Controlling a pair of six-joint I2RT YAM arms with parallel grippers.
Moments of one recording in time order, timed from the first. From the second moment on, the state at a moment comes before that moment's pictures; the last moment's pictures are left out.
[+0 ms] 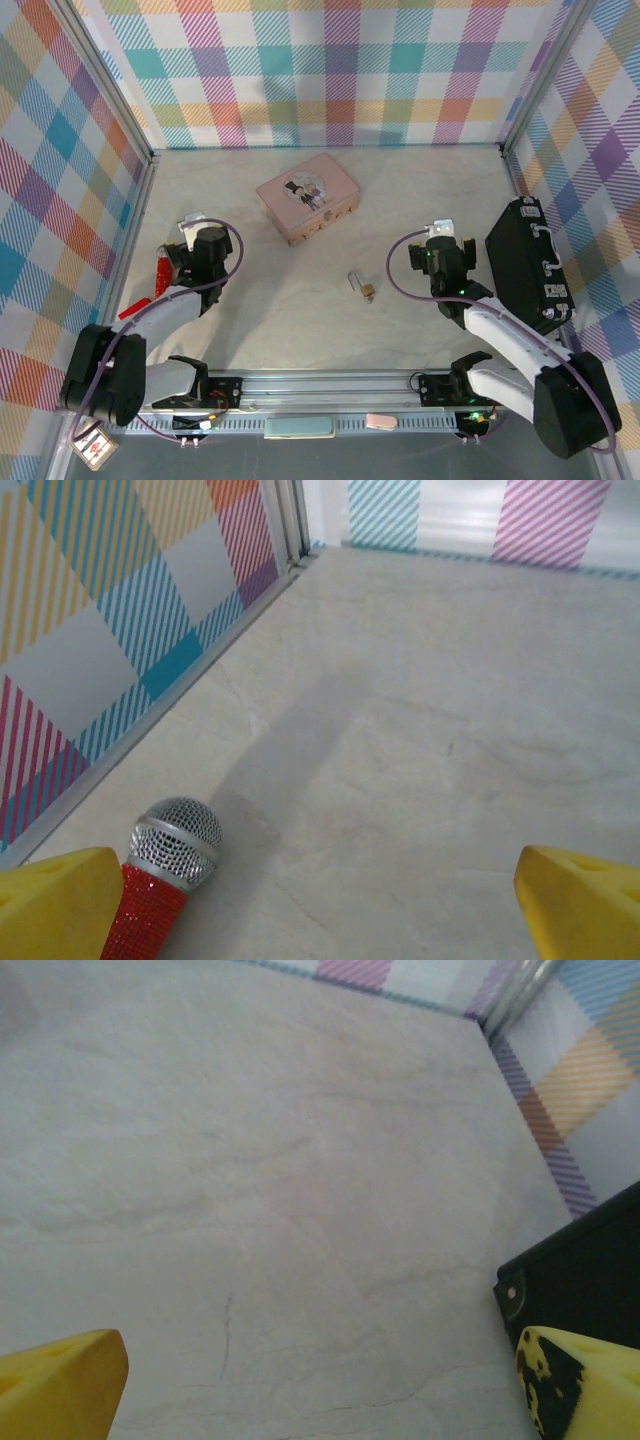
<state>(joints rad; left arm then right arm) -0.24 1.22 0.47 0.26 -0.72 -0.21 0.37 1.04 0.44 0.03 0.54 -0.01</state>
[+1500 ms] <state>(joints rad) -0.11 1.58 0.38 0.76 -0.24 -0.10 -0.02 1.54 0.43 0.69 -0.17 0.03</state>
